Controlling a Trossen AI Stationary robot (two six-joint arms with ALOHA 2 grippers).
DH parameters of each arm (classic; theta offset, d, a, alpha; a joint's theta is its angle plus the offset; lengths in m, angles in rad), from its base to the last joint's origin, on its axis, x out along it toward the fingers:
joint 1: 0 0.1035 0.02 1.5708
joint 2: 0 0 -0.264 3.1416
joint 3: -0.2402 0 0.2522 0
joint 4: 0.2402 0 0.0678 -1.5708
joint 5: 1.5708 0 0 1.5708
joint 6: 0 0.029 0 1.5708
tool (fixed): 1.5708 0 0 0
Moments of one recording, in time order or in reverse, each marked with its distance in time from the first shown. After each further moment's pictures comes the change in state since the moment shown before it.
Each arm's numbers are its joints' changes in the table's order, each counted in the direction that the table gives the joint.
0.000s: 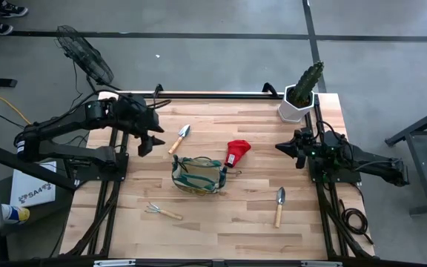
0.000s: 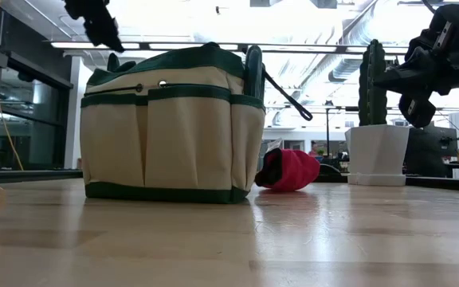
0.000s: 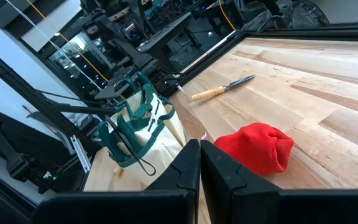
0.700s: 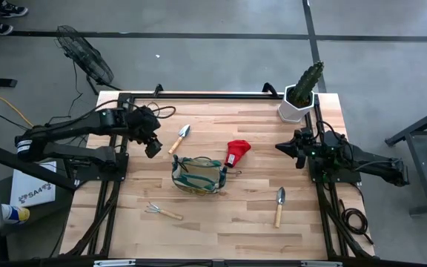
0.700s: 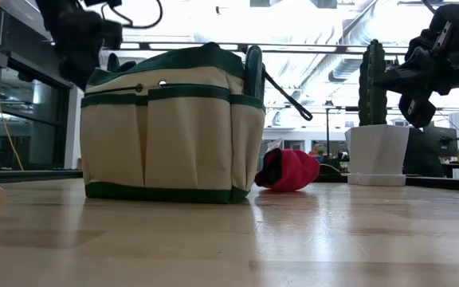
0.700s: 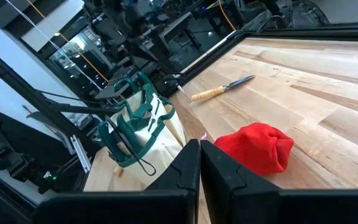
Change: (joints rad) left arm 0.001 -0.003 0.214 -0.006 -0.174 -0.306; right arm 0.000 0.000 0.000 0.000 0.000 0.000
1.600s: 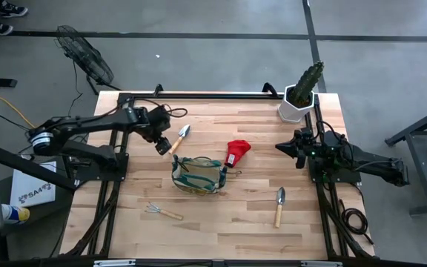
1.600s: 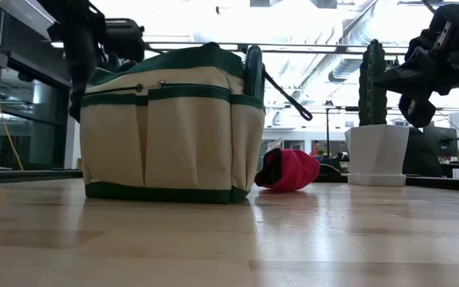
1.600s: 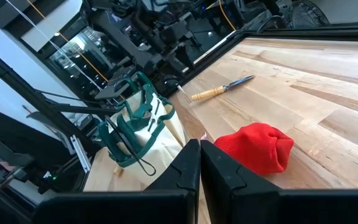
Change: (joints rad) left arm 0.148 -0.260 0.112 -0.178 0.047 0.059; right arm 0.000 0.000 0.000 0.000 0.000 0.000
